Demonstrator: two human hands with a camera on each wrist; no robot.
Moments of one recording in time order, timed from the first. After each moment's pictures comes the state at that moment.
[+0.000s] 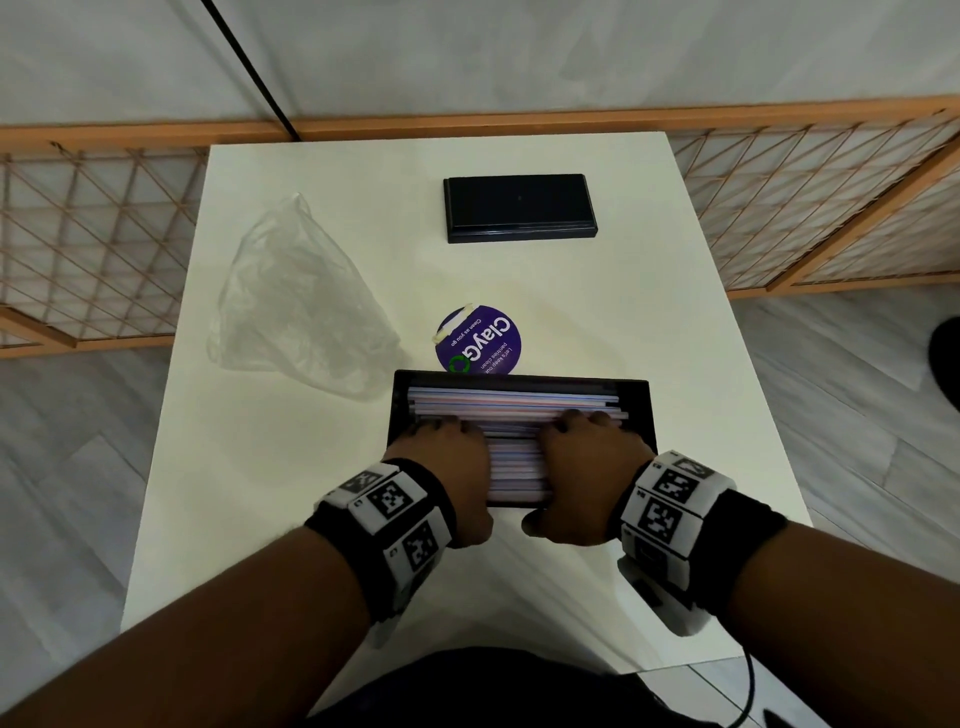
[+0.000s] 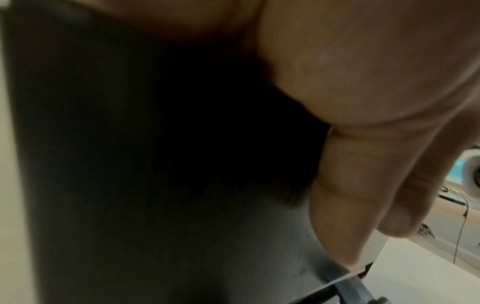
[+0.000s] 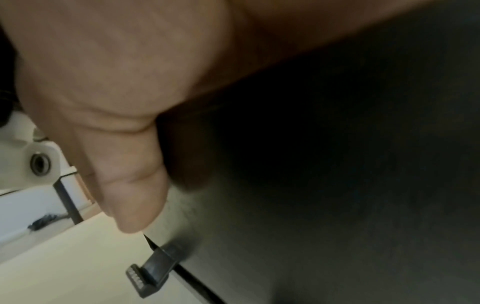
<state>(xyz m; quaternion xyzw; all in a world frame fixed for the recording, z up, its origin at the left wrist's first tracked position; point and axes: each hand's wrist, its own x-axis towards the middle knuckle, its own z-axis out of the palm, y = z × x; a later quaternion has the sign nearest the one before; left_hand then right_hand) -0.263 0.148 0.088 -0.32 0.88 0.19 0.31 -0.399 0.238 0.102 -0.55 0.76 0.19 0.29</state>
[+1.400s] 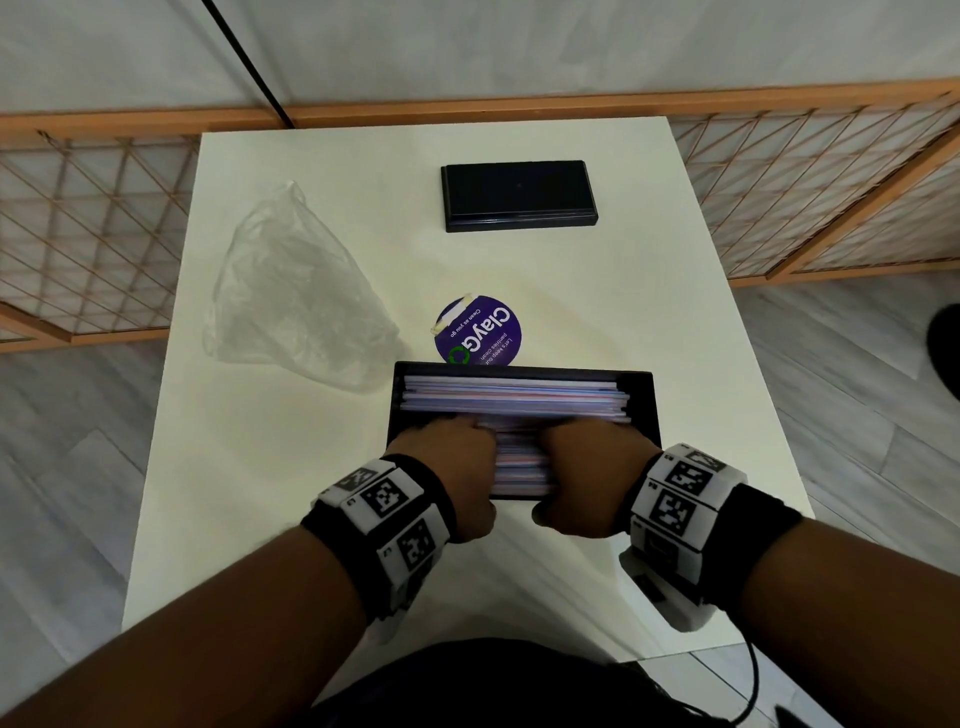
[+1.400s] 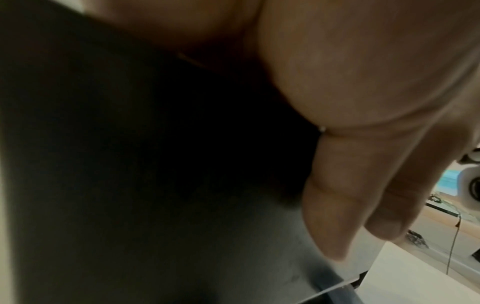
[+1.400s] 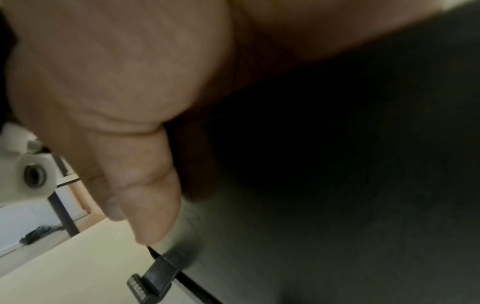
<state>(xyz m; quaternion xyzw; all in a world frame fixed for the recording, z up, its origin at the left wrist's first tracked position) -0.263 0.149 0.096 -0.29 0.88 0.22 0.30 -0.400 0.236 0.106 -0.56 0.74 0.19 0.33</state>
